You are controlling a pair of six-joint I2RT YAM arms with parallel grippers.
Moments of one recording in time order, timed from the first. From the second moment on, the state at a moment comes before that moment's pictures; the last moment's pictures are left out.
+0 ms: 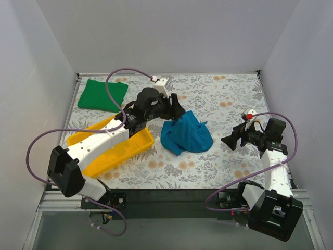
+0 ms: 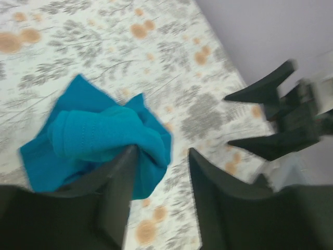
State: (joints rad) left arm -0.75 1.49 1.30 -0.14 0.14 -0.50; right arm -0.31 0.94 0.58 -0.38 -1.03 -0.53
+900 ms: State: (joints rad) left arm -0.69 0.56 0.64 -0.24 -0.48 -0.39; right arm 0.30 1.21 1.01 -0.91 -0.98 -1.23
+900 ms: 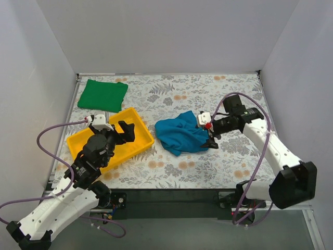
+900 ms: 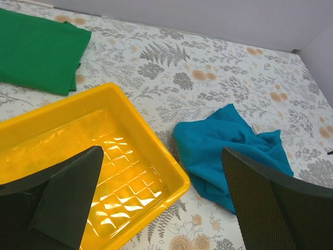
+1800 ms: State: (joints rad) left arm -0.69 0.34 0.68 -0.40 -0.66 -0.41; right arm 1.13 1.93 1.58 -0.72 -0.40 -1.14
